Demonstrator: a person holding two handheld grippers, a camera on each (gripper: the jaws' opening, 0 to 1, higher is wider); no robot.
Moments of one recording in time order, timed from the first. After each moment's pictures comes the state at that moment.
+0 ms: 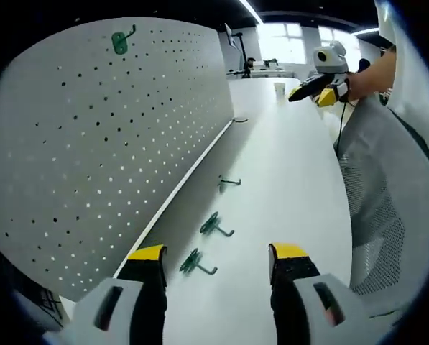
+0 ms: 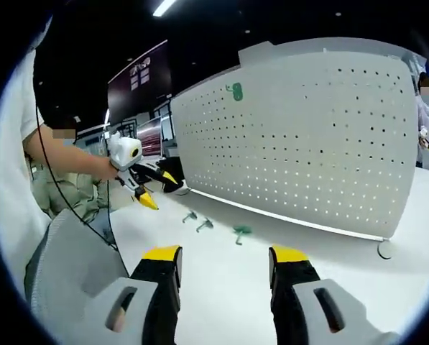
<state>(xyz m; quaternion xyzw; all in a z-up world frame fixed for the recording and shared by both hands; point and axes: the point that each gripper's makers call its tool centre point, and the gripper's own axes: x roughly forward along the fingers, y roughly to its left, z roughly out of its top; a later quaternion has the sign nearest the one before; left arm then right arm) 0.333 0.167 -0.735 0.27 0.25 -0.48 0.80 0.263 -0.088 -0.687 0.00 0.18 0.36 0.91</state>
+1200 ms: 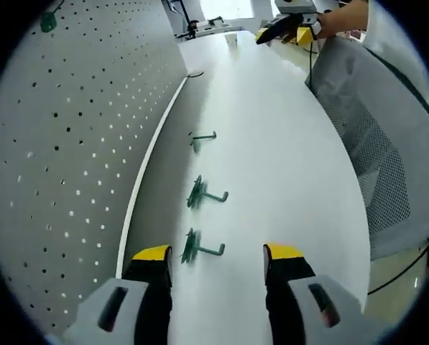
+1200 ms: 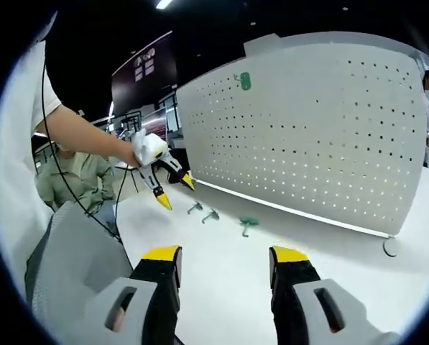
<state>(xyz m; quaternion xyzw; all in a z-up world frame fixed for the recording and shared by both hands) 0.350 0.173 -0.788 0.40 0.31 -0.55 0.67 0.258 -0.081 -0.696 -0.01 0.20 0.38 0.90</state>
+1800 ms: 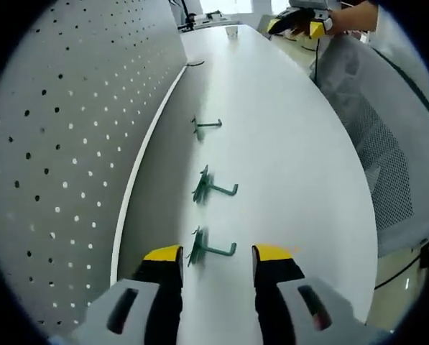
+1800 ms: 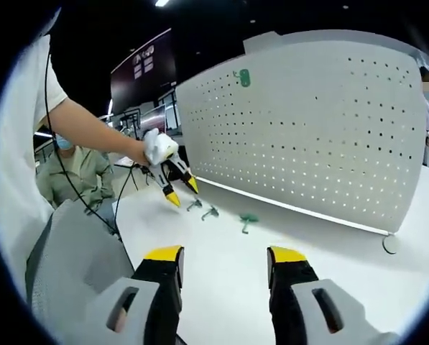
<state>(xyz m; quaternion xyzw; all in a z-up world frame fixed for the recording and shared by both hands) 0.366 0.173 -0.807 0.39 0.34 -0.55 0.65 0.254 -0.082 -0.699 -0.01 0.21 0.38 0.90</state>
